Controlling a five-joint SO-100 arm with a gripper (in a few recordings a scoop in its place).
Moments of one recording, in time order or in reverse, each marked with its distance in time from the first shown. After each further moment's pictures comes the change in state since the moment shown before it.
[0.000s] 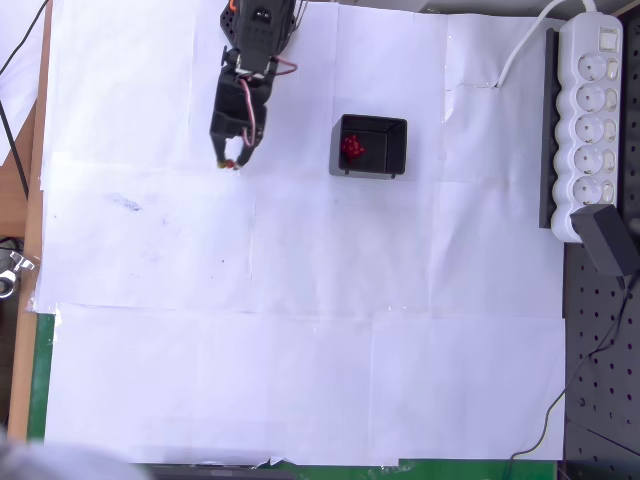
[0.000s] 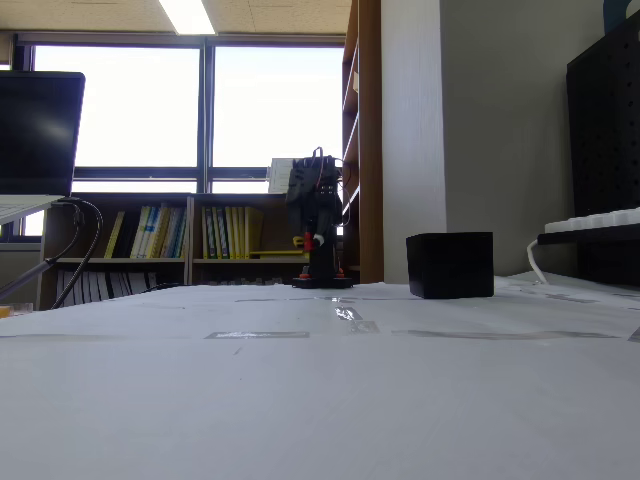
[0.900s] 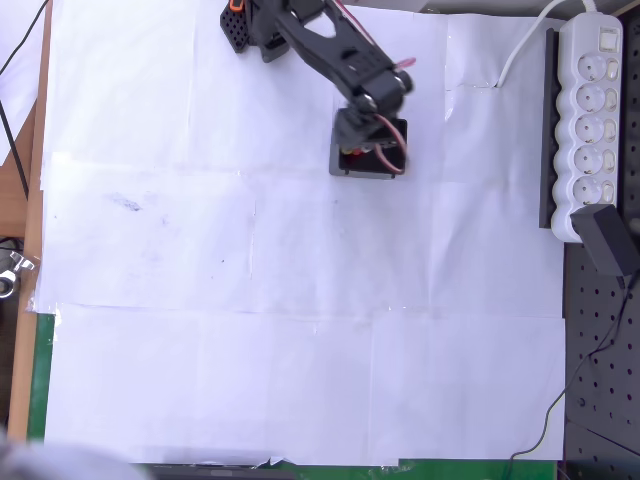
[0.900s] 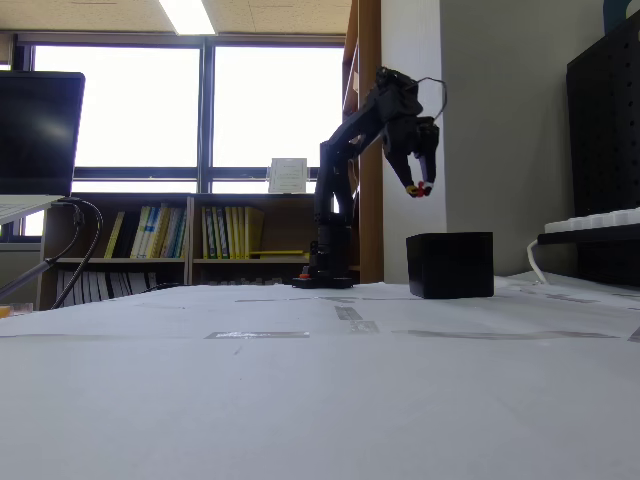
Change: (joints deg) arm -44.3 53.1 68.6 41.5 30.1
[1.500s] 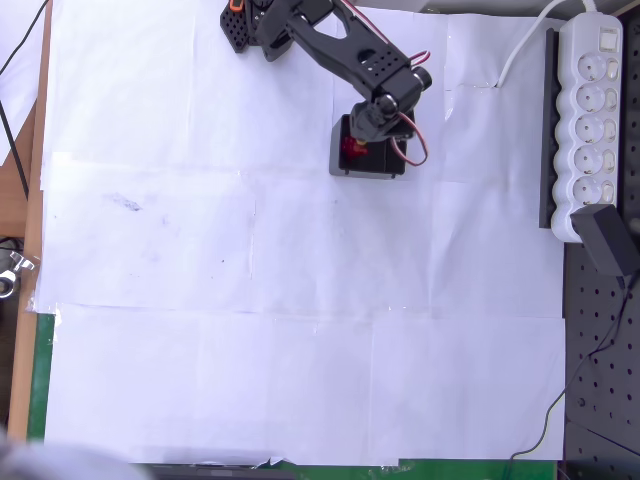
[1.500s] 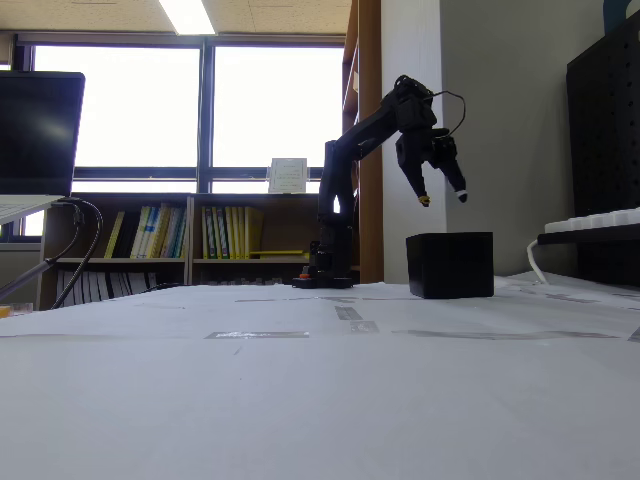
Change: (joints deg) arm -0.6 0.0 0.0 0.0 -0.7
